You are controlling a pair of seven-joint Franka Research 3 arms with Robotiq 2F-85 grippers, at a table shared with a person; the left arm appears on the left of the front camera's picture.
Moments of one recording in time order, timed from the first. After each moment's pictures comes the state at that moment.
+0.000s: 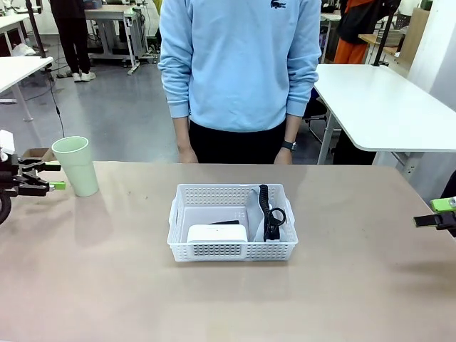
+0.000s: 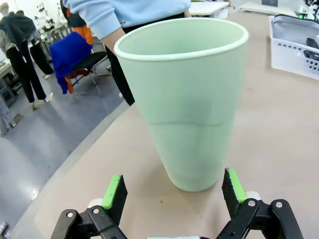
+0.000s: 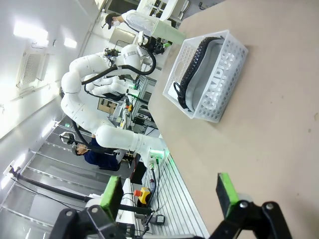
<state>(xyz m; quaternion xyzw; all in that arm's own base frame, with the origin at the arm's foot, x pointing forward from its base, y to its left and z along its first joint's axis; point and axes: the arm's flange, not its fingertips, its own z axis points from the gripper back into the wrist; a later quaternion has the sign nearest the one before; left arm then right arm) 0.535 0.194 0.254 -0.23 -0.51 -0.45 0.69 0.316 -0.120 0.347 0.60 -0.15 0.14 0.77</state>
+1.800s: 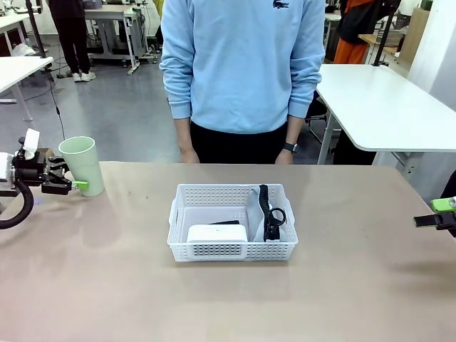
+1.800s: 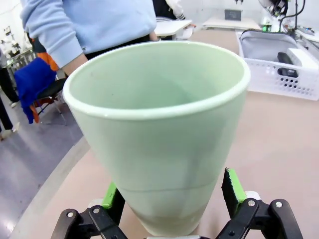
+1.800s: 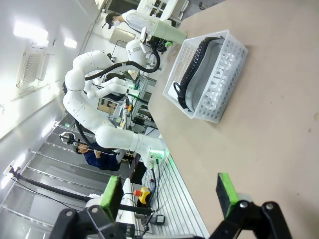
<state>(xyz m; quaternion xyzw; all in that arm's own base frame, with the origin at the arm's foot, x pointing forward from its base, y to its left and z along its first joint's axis) 0.563 0.140 0.244 -0.32 -0.50 -0.49 0.63 0.316 -0.120 0.347 0.60 -0.15 0.14 0.77</state>
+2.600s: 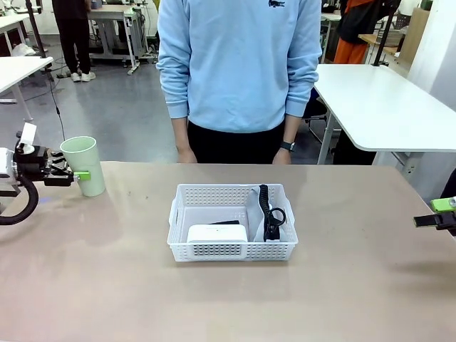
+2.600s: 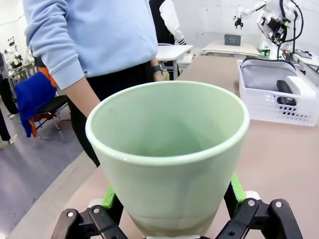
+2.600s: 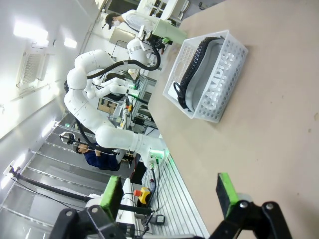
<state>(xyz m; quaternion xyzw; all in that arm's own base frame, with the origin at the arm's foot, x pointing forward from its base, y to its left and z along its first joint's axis) 0.574 0.136 0.250 -0.36 -0.53 -0.46 0.61 0.316 -0.120 0.347 0.60 -0.15 0.14 0.77</state>
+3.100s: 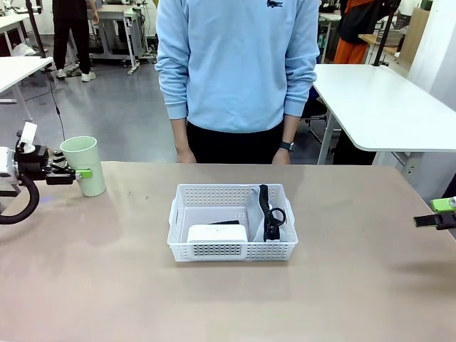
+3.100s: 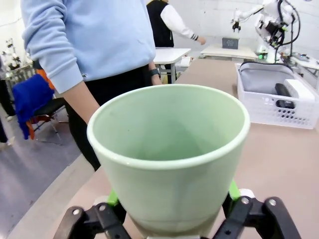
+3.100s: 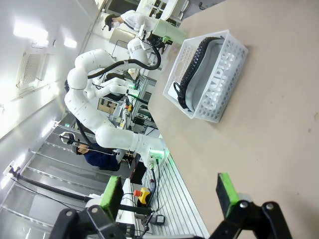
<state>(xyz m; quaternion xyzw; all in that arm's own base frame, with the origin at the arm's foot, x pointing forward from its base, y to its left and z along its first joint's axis) 0.576 0.135 0.249 -0.37 -0.53 -0.46 0.60 0.316 -0.120 0.347 0.60 -0.15 0.14 0.77</state>
